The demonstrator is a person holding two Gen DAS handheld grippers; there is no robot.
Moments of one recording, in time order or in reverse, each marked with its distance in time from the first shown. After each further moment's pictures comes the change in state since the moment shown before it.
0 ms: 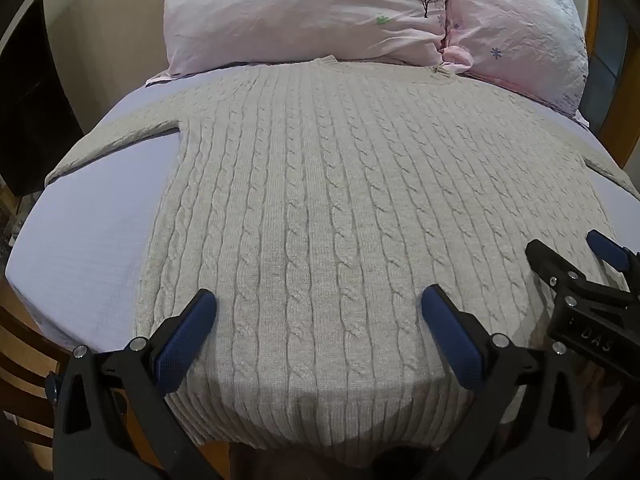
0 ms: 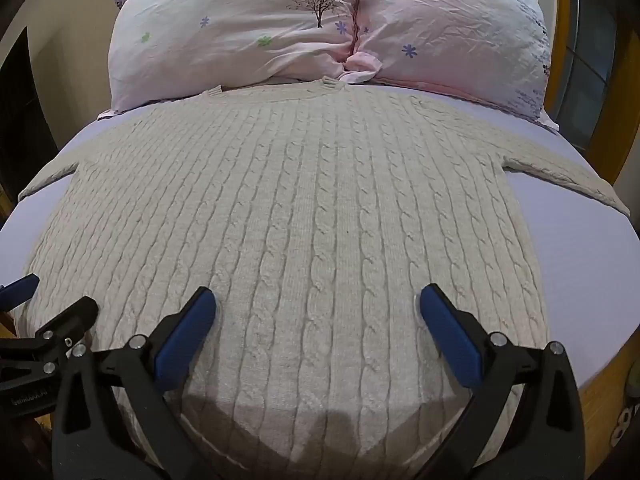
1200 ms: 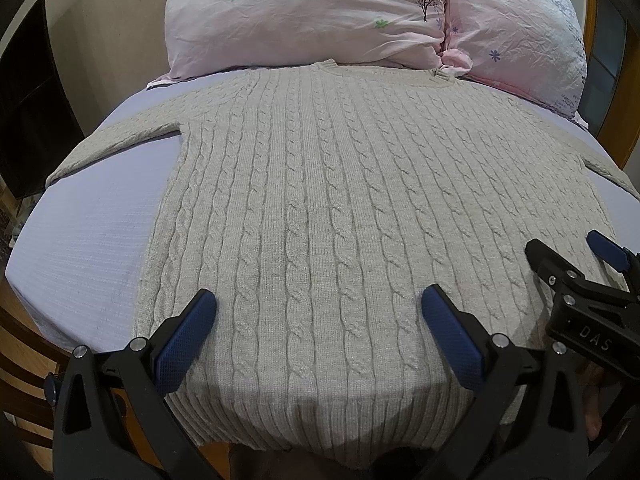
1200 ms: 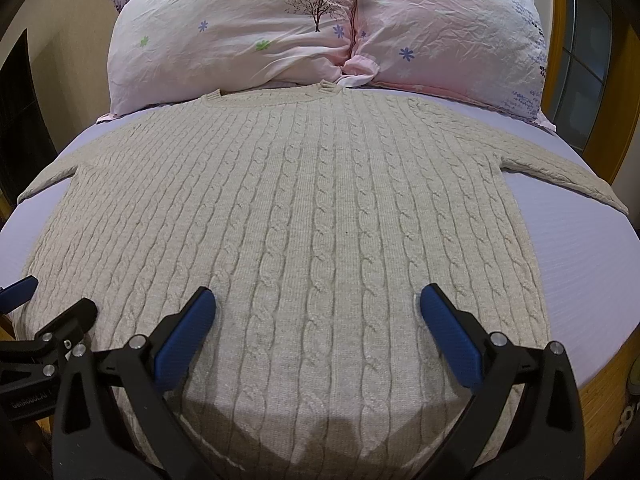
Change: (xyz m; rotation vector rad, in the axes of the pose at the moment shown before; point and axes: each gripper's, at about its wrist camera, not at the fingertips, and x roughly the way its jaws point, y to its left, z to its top) left arm -0.001 0.000 0.000 0.002 -0.011 0.002; right arm -0.003 -0.002 0.001 0.000 -0.013 0.000
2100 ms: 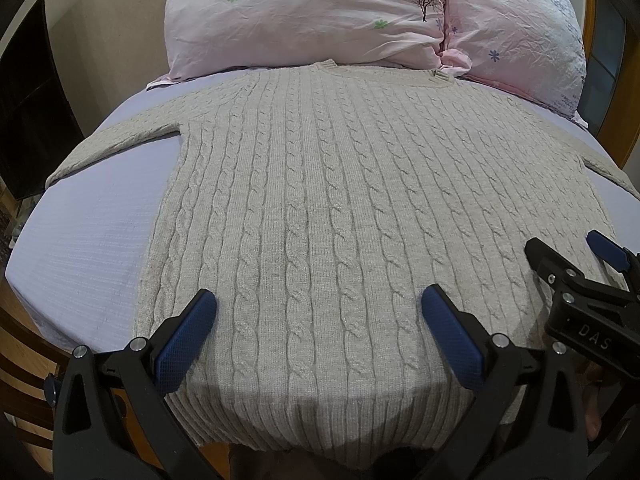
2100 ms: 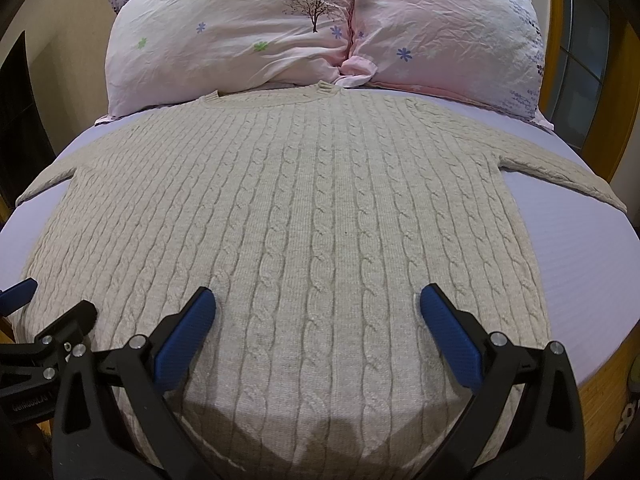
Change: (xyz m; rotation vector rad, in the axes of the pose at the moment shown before) left arm 0.000 0.000 0.000 0.000 -0.005 0.001; right arm -0.003 -0.003 0.002 0.002 -0.002 -0.002
